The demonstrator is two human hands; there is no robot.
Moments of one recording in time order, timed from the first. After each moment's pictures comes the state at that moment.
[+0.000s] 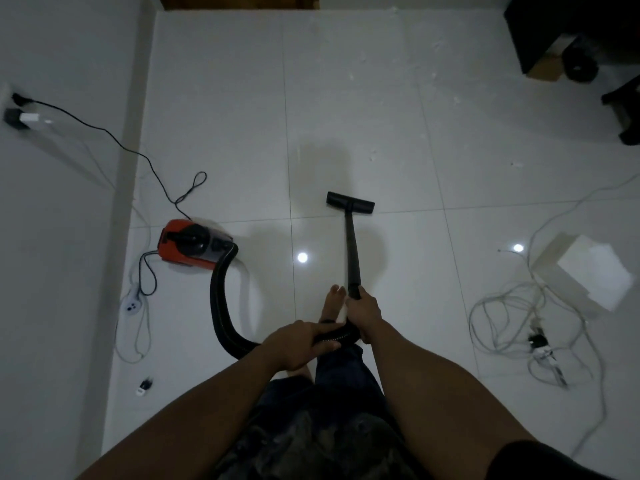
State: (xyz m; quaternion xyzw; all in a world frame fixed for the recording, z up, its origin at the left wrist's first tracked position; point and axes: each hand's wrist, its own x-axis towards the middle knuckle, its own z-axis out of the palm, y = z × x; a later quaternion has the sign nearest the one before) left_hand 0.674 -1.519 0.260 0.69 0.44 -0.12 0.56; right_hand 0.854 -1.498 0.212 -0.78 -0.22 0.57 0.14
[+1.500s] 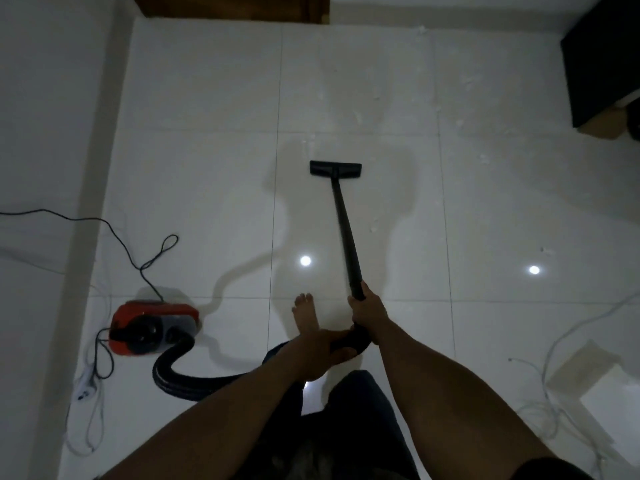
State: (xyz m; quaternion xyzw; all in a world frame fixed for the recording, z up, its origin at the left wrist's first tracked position) left_hand 0.851 -1.070 0.192 0.58 0.54 -0.21 0.57; right_hand 1.009 -1.031 0.106 -0.75 -0.33 0.57 0.05
